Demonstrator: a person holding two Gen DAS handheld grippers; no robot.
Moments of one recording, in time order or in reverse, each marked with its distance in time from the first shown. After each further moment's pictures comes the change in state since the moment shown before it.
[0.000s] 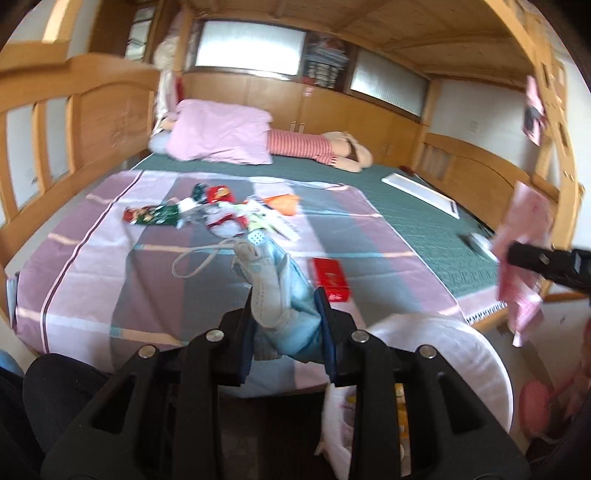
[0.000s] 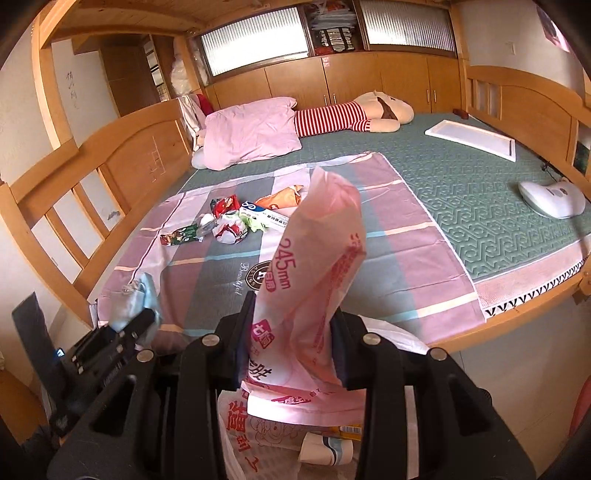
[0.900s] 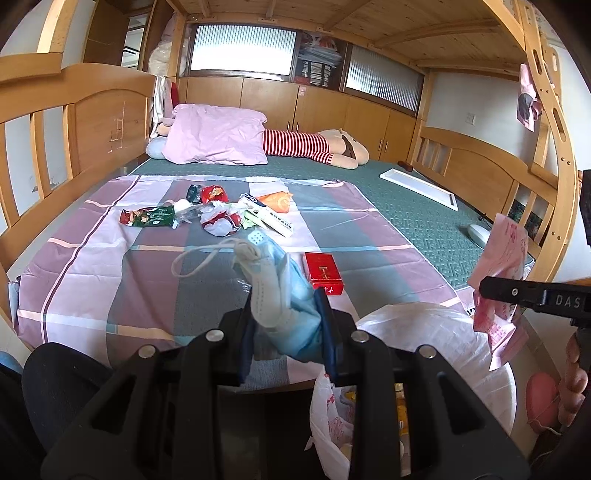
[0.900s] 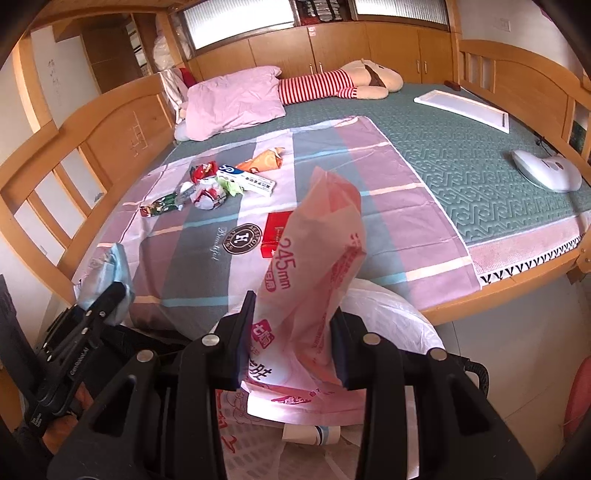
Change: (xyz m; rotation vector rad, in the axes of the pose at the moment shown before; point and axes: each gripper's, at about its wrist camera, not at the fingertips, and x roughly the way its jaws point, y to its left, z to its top) left arm -0.002 -0.014 -0.012 0.013 0.000 0.018; right arm 0.021 -0.019 -0.027 0.032 0.115 -0.049
